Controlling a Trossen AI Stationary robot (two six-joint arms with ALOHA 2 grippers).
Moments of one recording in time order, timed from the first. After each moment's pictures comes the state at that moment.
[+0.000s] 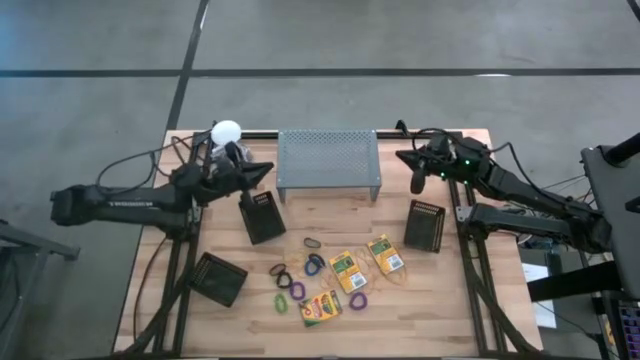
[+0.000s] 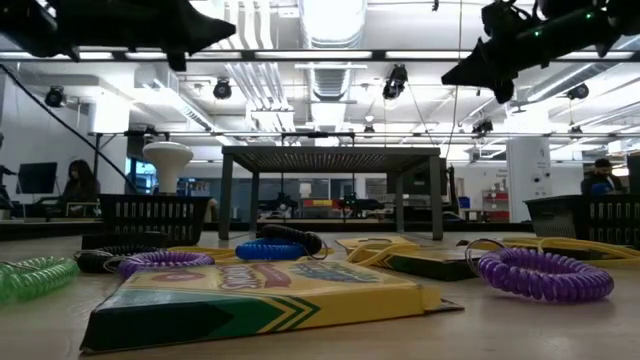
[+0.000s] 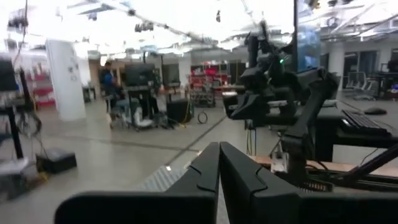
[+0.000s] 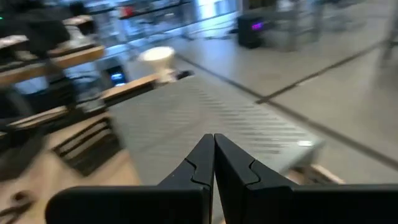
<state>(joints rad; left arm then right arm) 0.17 0.82 0.39 0.59 -0.16 0.06 -0.54 0.70 0.53 -0.02 -0.10 0.19</state>
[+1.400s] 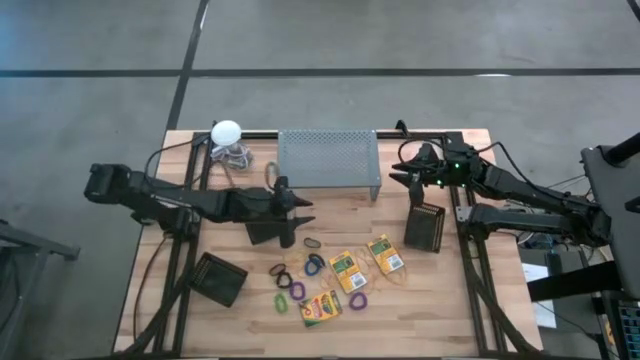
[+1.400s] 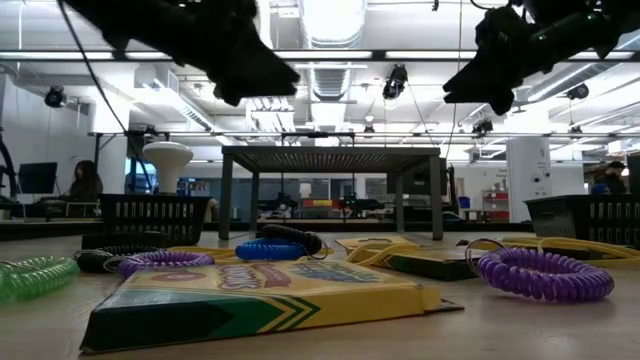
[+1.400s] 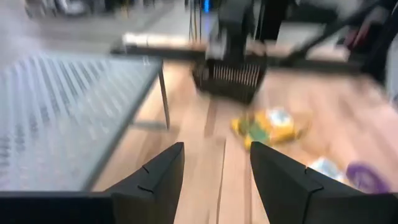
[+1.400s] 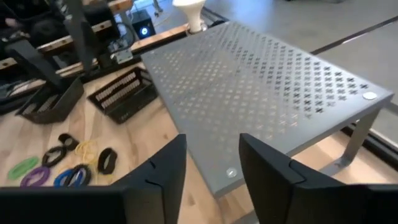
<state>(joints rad) -0.06 1.35 0.71 0.21 -0.19 -0.08 -0.46 0.74 0.55 -0.18 -0.17 0.19</state>
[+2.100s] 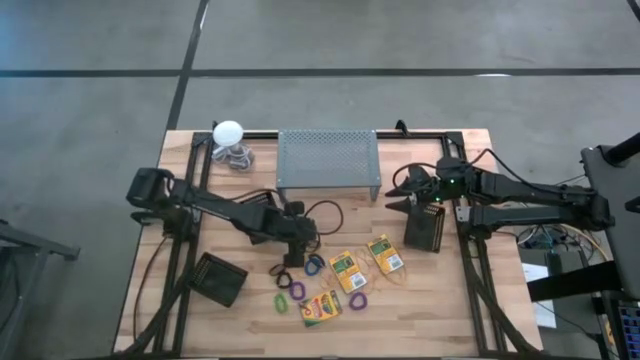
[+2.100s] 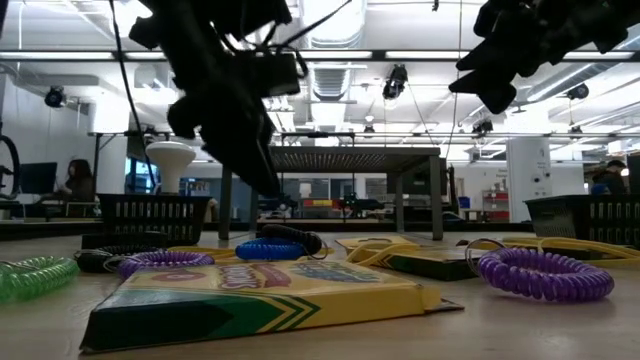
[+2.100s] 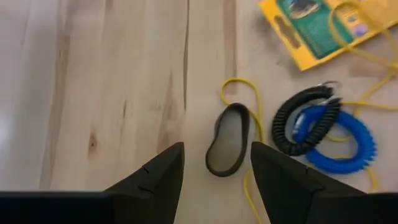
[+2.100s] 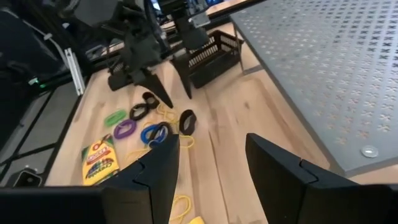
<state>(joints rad) -0.15 1.72 1.01 -0.36 -0.19 -0.08 -0.24 0.77 0.55 -0.20 -0.26 0.27</state>
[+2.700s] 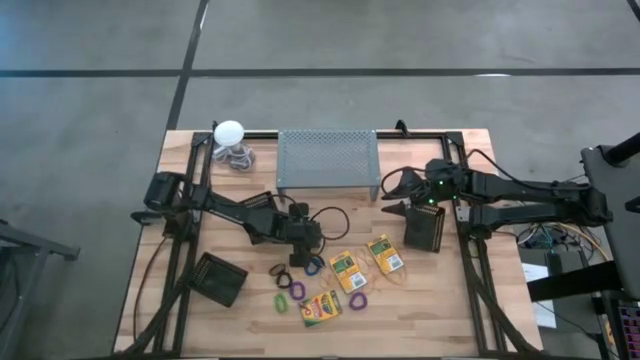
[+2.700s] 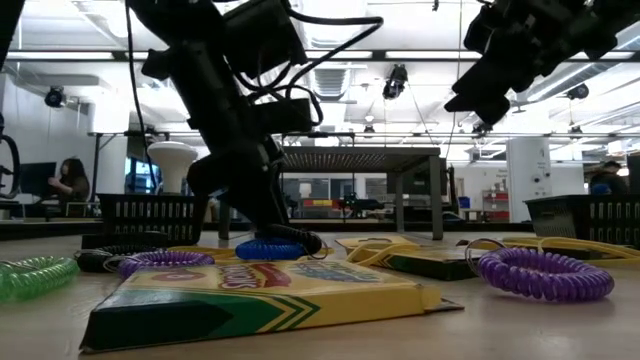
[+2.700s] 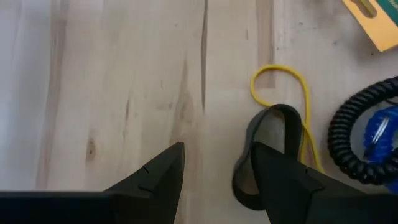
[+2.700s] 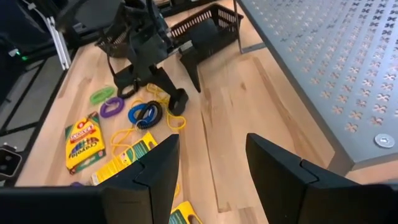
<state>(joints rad) -0.15 1.85 1.01 -0.28 -0.27 -0.05 -0.24 0.86 0.54 -0.20 -0.26 0.21</state>
